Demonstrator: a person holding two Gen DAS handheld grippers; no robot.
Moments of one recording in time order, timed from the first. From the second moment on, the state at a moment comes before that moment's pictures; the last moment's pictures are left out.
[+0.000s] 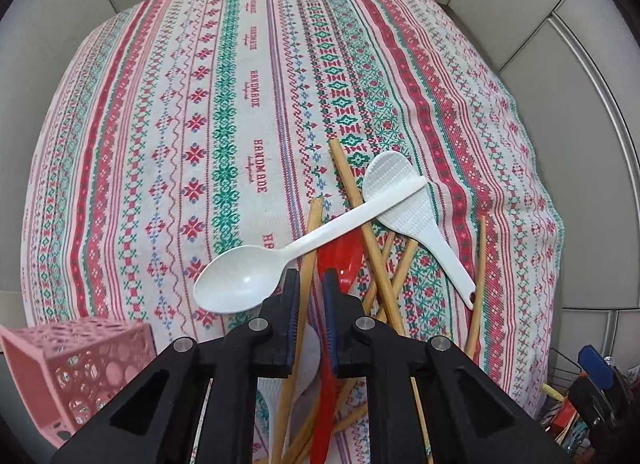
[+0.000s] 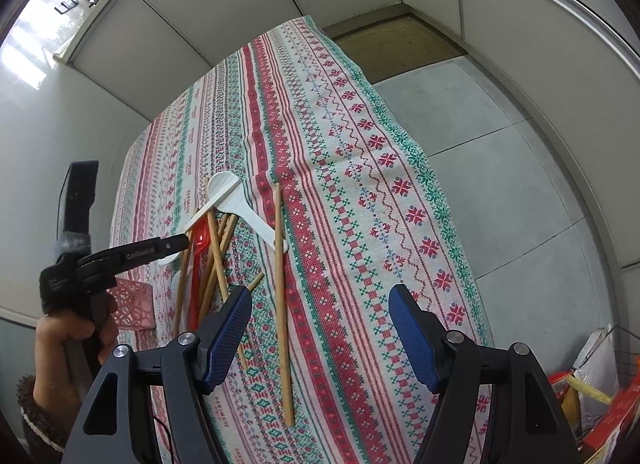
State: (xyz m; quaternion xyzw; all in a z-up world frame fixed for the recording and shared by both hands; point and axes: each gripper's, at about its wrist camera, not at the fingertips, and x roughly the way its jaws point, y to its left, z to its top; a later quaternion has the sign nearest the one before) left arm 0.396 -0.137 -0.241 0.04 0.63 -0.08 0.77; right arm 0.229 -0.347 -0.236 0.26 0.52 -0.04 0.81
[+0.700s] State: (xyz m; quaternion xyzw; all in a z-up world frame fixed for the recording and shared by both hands) left arm 0.326 -0.121 -0.183 0.05 0.58 -0.16 0.80; right arm 0.284 -0.342 -0.276 0.30 0.52 -0.02 0.80
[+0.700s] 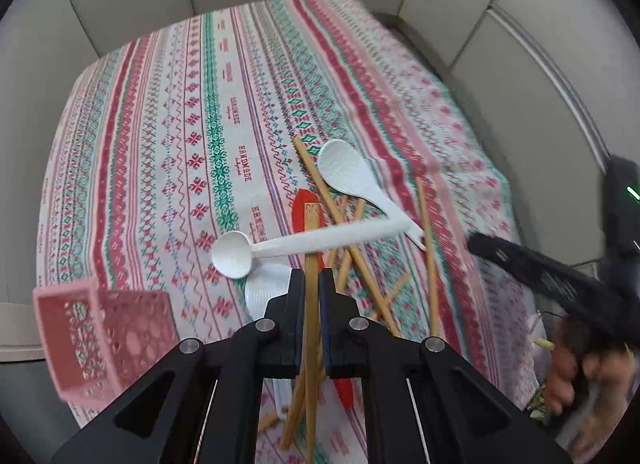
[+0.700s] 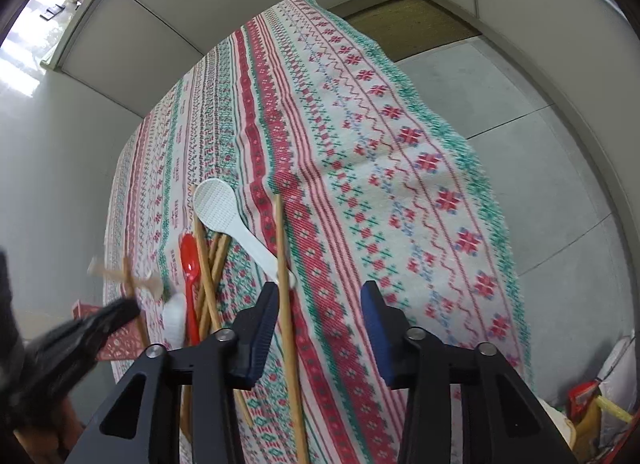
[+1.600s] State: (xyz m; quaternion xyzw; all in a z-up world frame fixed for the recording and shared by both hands) left arm 0.239 -0.062 -0.143 -0.06 0.51 -0.22 0.83; right arm 0.317 -0.301 -0.290 0.18 0.51 -0.05 0.84
